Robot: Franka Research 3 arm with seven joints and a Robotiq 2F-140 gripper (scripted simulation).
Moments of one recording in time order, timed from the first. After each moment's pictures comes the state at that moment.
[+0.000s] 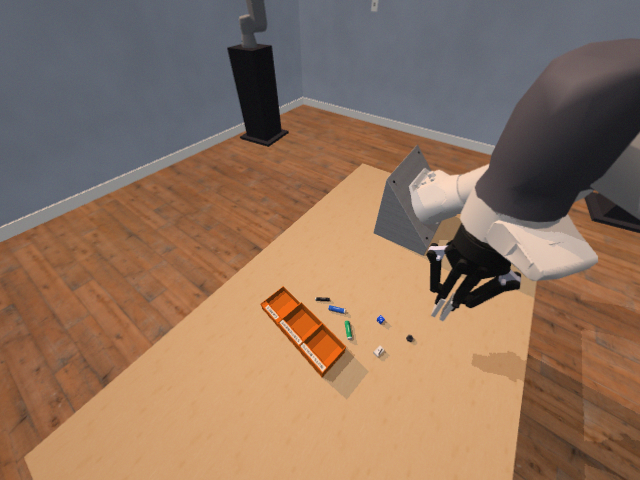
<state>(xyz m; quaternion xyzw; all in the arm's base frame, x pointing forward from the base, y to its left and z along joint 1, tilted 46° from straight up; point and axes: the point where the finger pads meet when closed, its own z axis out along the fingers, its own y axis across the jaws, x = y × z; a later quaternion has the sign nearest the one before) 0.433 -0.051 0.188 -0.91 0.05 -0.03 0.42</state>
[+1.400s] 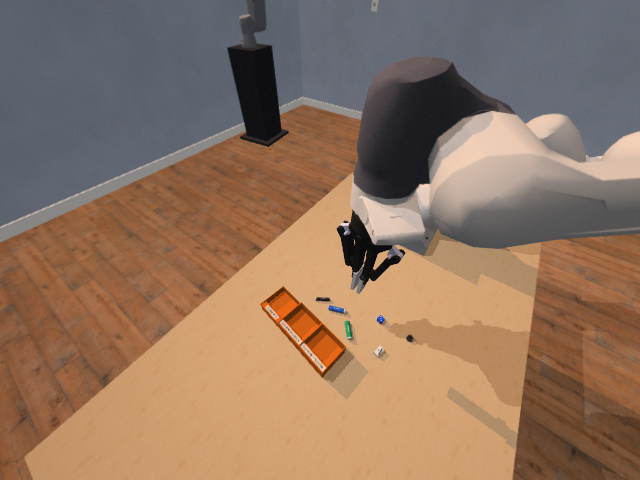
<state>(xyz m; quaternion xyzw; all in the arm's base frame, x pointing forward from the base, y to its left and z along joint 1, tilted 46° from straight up) 0.446 -0.154 0.056 -0.92 0.10 -0.02 0.38</state>
